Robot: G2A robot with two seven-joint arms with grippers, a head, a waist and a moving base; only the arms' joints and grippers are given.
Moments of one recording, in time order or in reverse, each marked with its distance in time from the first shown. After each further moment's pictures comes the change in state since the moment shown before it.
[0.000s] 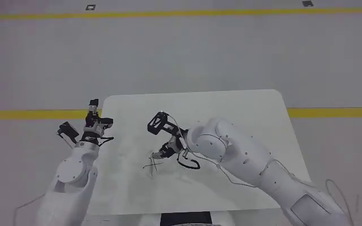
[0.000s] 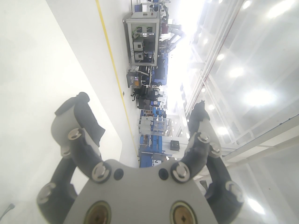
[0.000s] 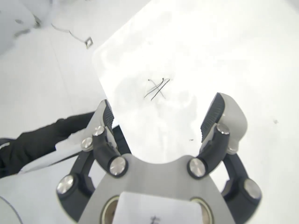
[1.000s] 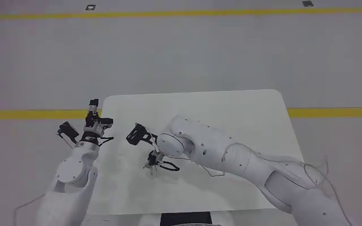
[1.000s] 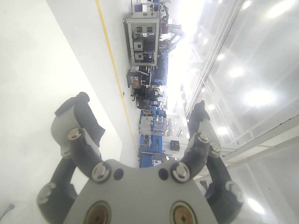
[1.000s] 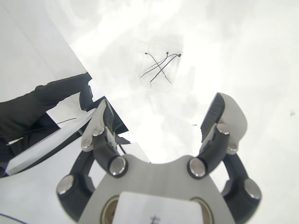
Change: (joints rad) left arm 0.000 0.000 0.000 0.000 0.000 0.000 0.000; right arm 0.225 -0.220 -0.290 0.305 0.039 0.188 0.112
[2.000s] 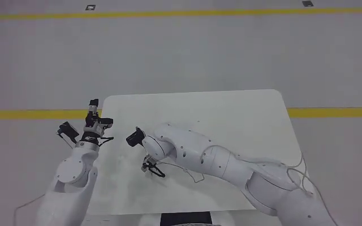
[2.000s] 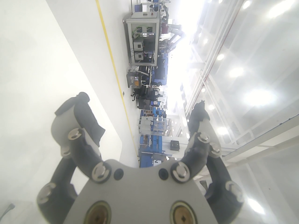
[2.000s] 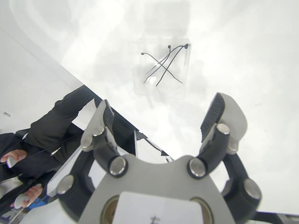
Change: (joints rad) left arm 0.000 0.000 0.000 0.000 0.000 0.000 0.000; right arm -0.025 -0.157 -0.032 0.251 -0.006 0.159 0.030
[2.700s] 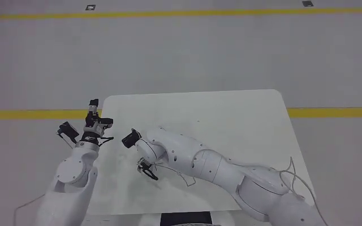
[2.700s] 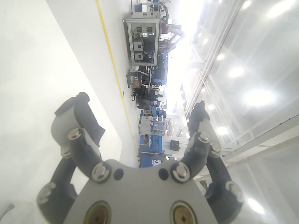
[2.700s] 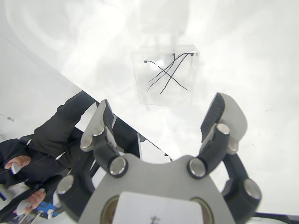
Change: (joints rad) left arm 0.000 0.000 0.000 0.000 0.000 0.000 0.000; right arm -0.029 -0.081 0.017 0.066 -0.114 0.000 0.002
